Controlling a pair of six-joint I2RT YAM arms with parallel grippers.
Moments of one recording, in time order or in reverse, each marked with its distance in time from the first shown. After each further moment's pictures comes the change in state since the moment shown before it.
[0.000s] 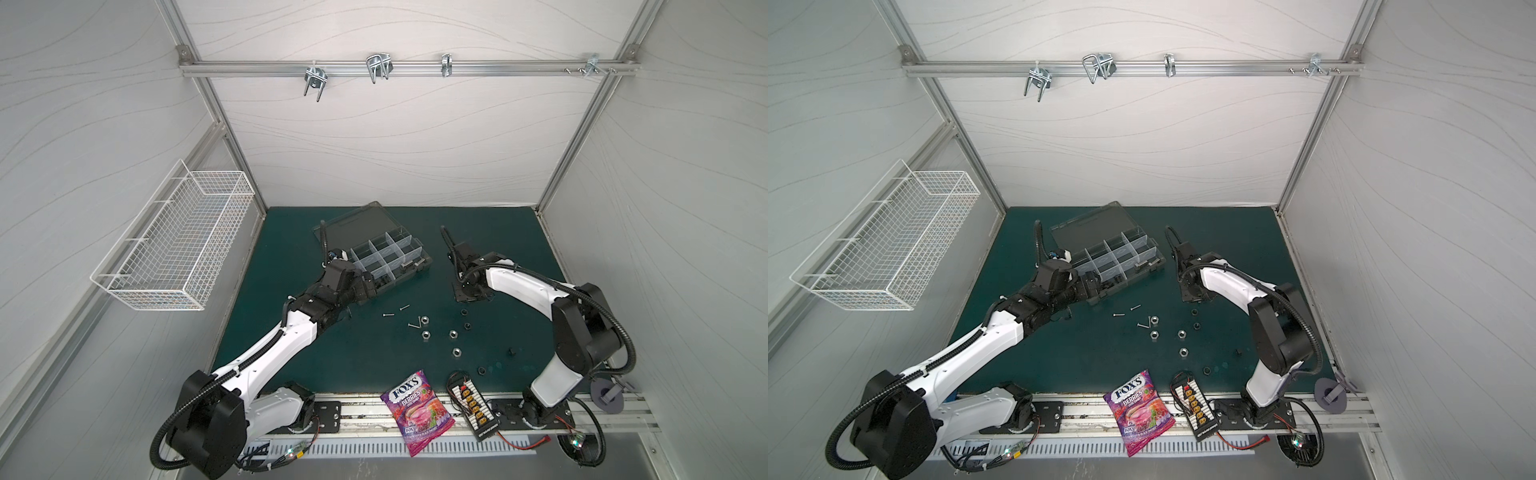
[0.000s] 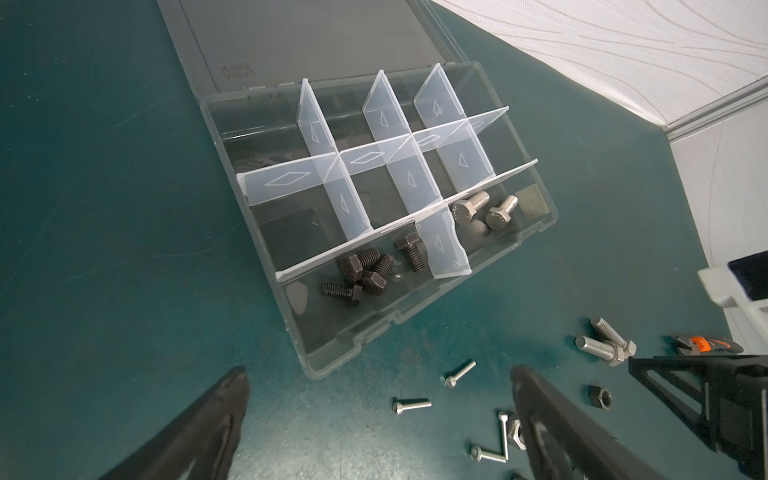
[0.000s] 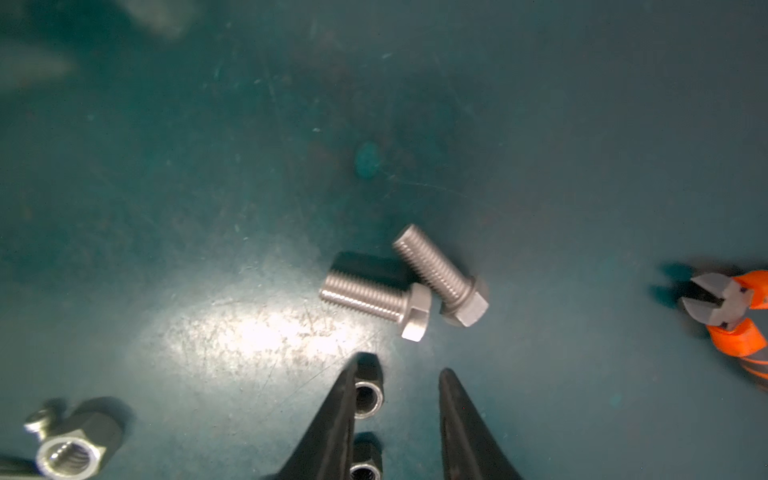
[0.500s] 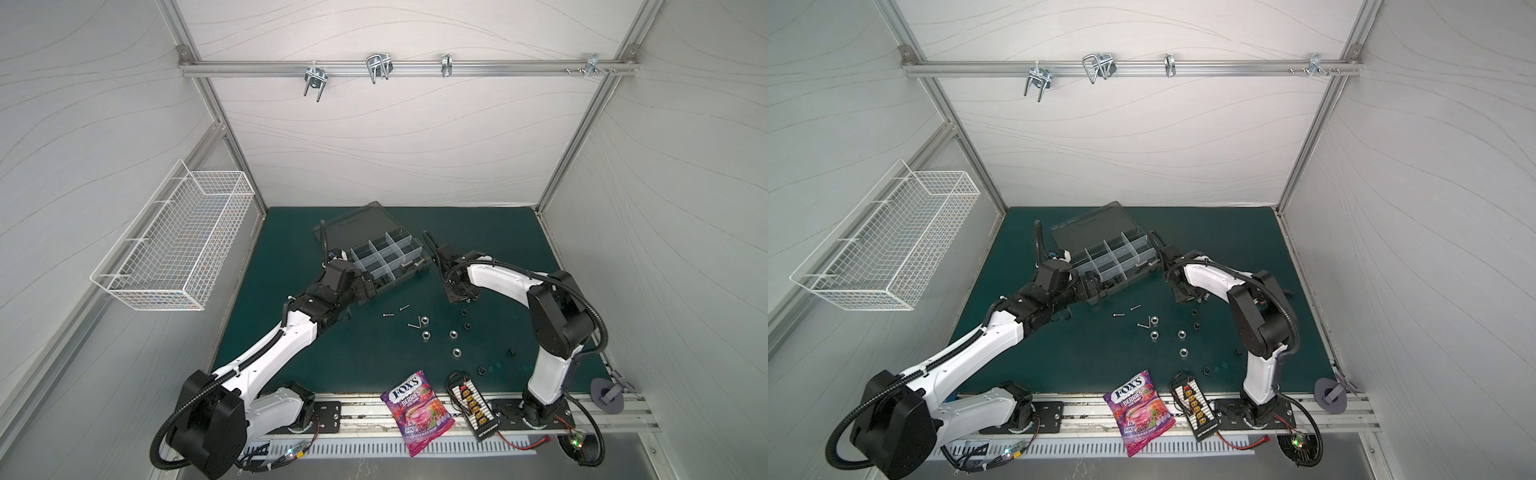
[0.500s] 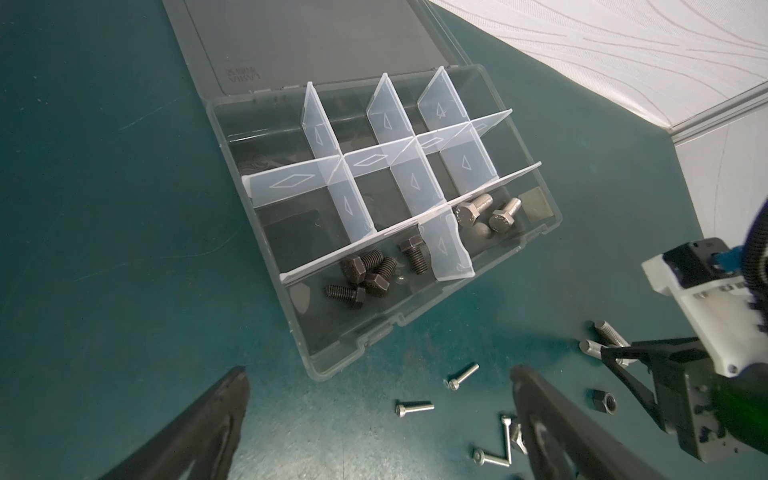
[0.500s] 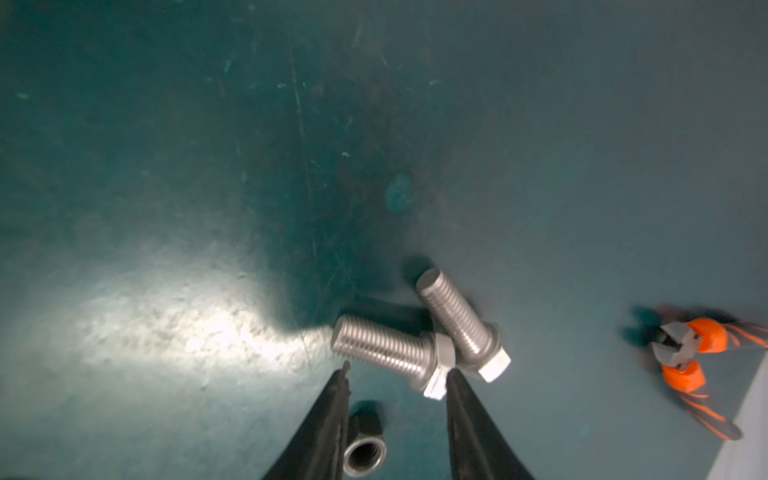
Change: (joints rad) left arm 0.000 0.000 0.000 0.000 -0.009 0.000; right arm 0.058 0.158 0.105 -0.029 0.118 -0.064
